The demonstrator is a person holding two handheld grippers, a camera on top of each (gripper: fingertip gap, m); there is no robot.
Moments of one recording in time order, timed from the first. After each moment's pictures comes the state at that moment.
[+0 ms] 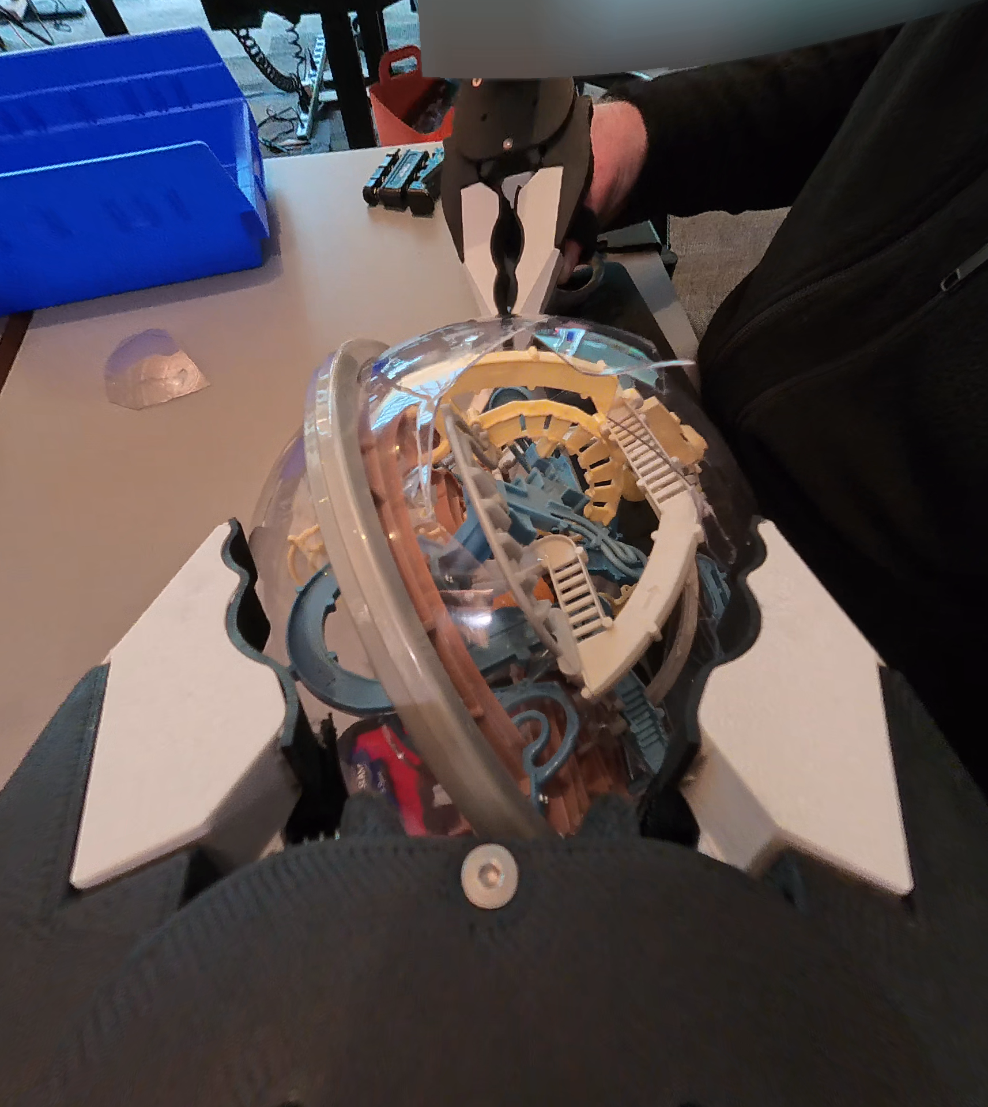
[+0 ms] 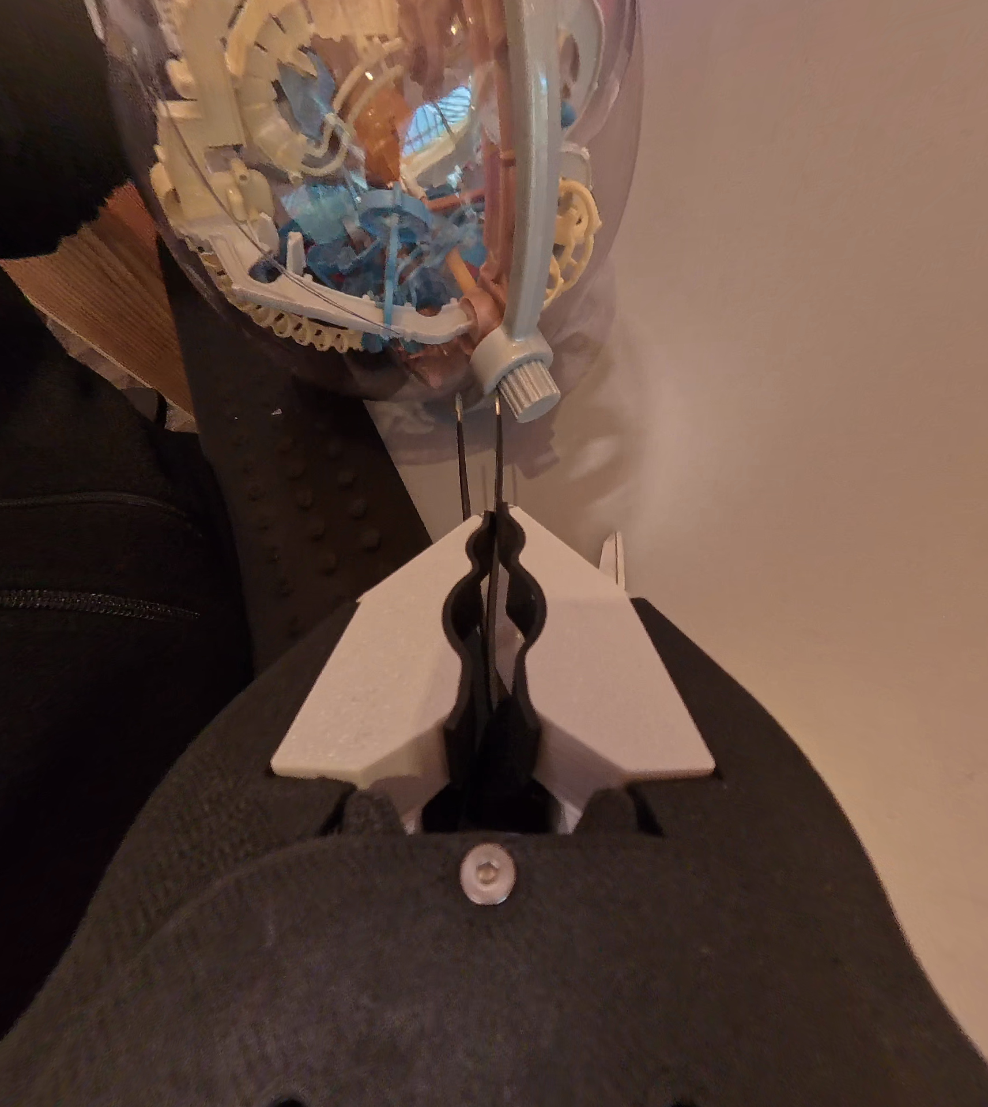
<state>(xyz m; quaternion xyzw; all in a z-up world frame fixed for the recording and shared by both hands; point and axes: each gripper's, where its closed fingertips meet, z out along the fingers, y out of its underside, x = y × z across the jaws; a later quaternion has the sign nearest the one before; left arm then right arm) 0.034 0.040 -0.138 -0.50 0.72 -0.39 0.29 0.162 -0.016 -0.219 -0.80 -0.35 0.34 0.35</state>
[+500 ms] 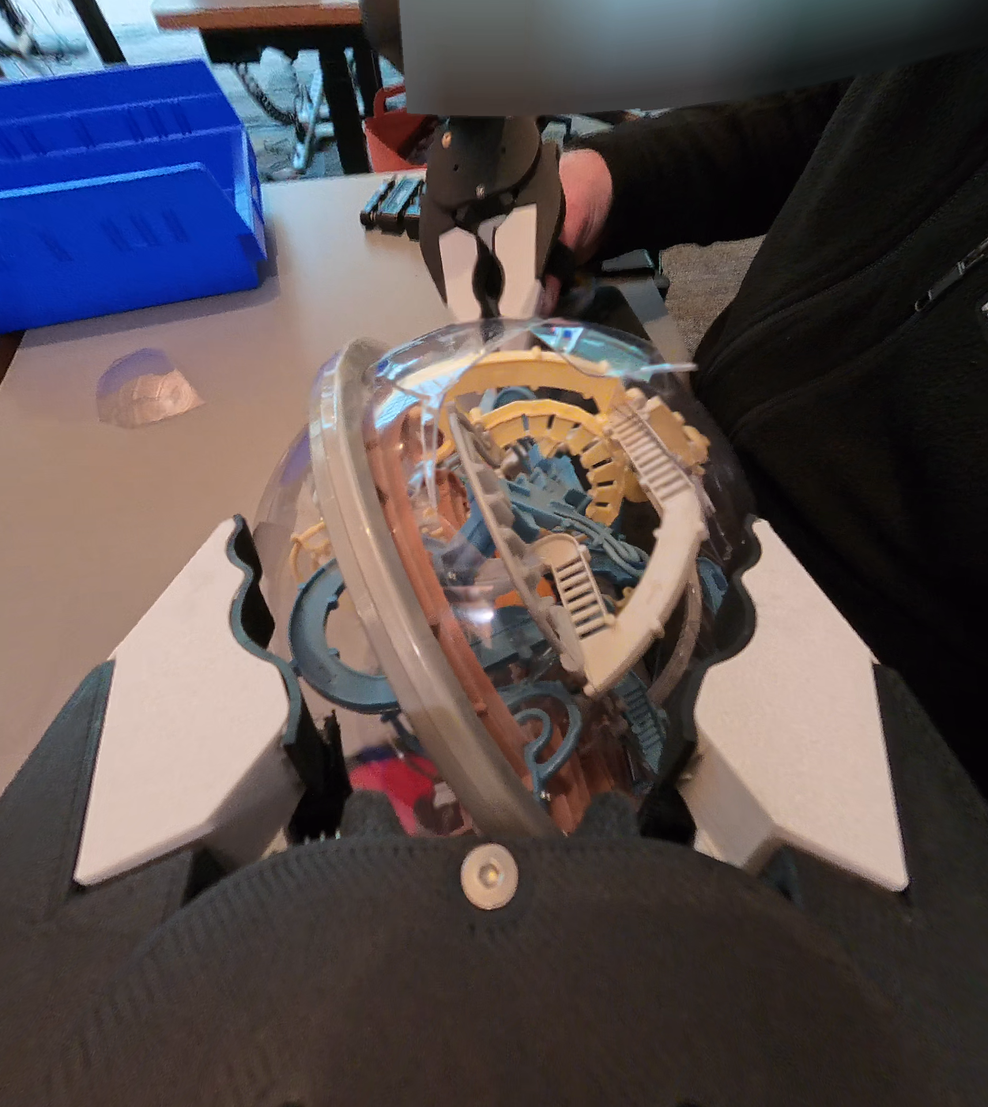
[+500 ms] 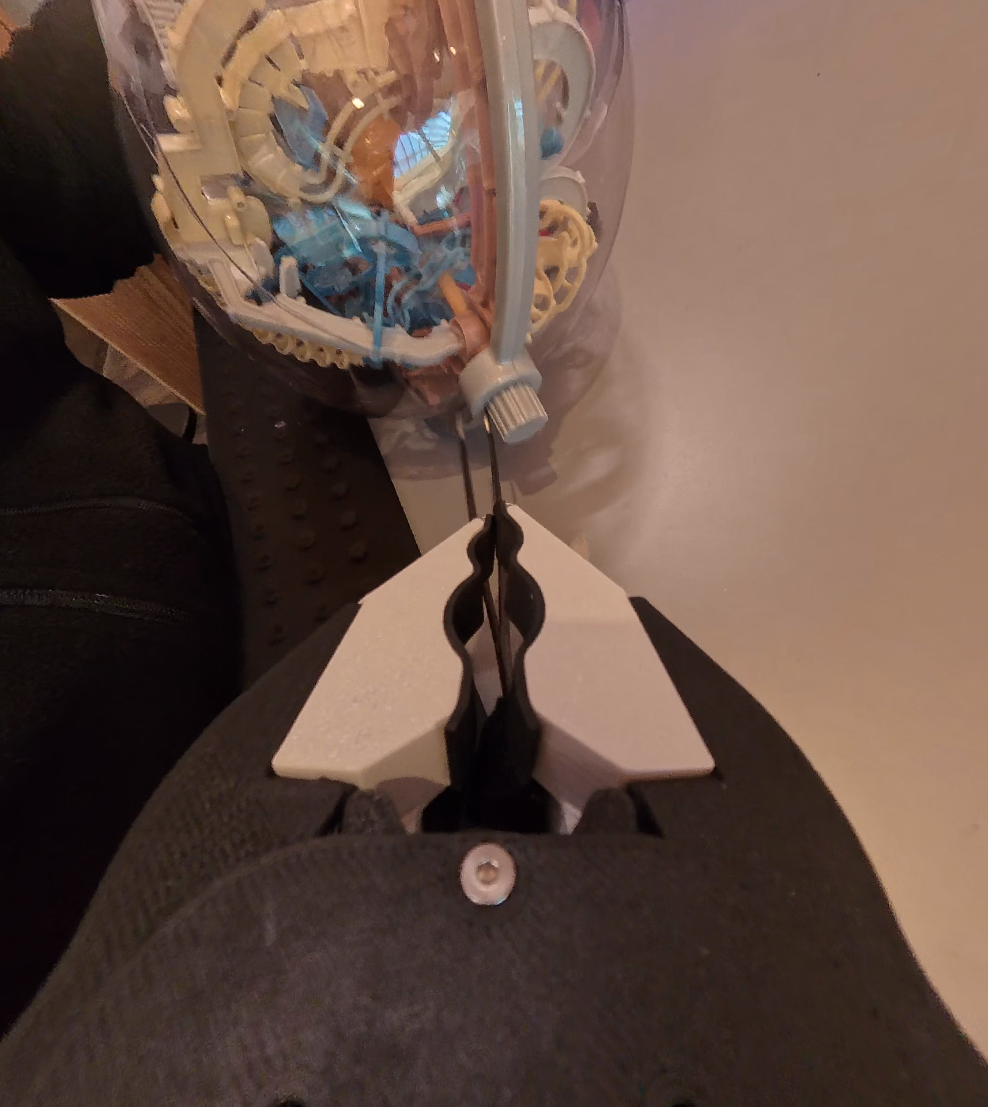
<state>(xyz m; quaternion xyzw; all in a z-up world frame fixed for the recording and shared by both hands) 0.043 0.038 -0.141 -0.49 0.71 -0.41 0.29 0.158 -0.007 -0.221 -0.78 -0.35 0.38 0.35</state>
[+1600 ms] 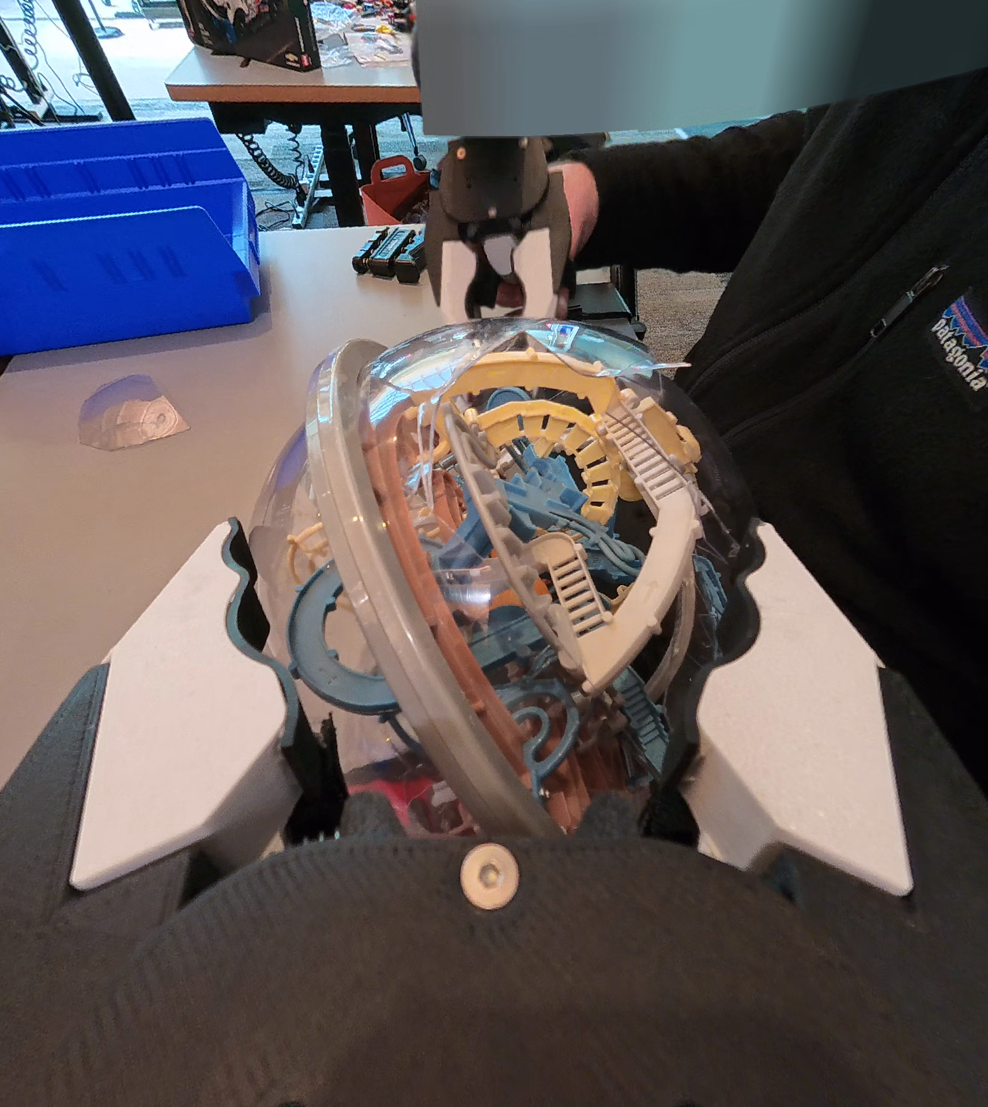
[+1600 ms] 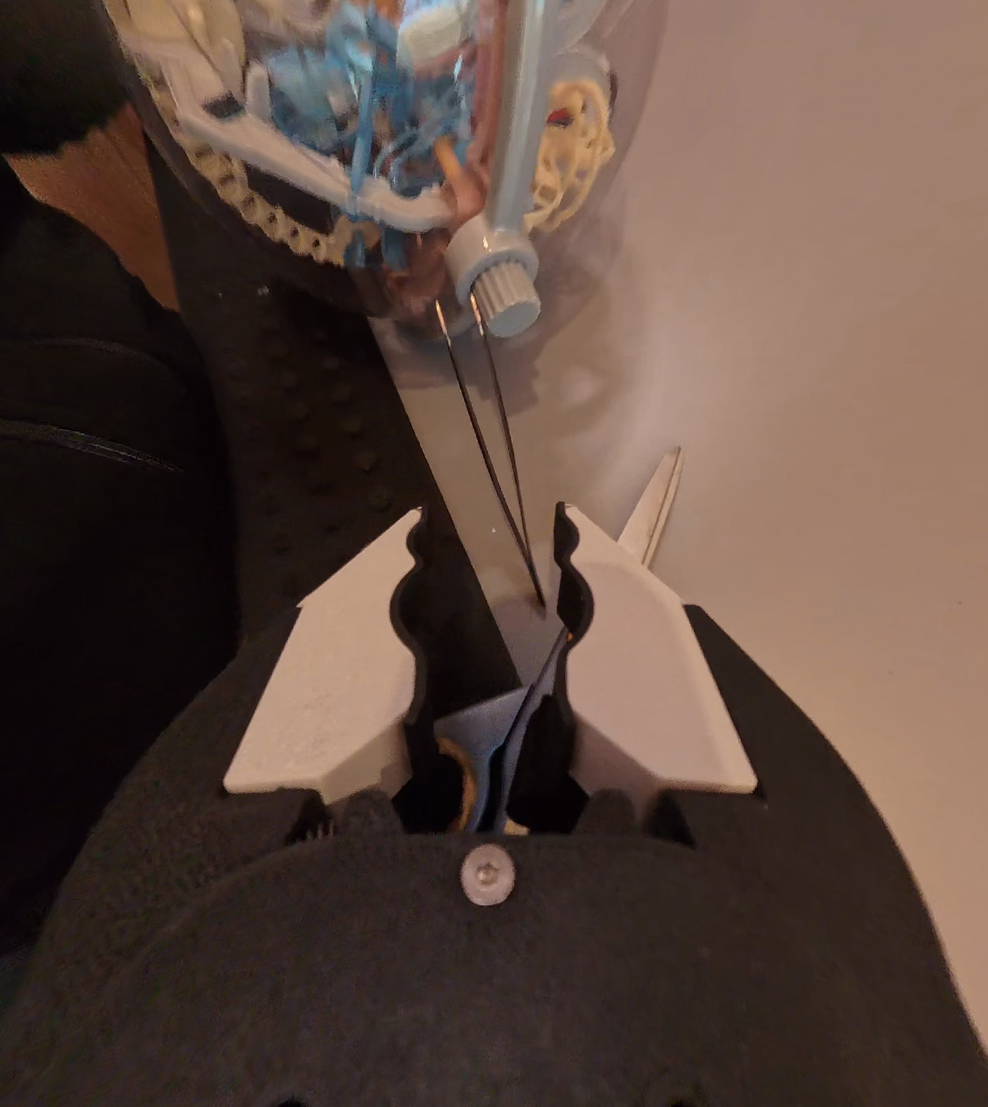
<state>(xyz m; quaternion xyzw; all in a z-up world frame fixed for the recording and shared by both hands) 0.041 0.033 -0.139 -0.48 0.69 -0.45 0.30 0.197 -0.033 -0.237 -0.80 -0.42 0.30 0.31</state>
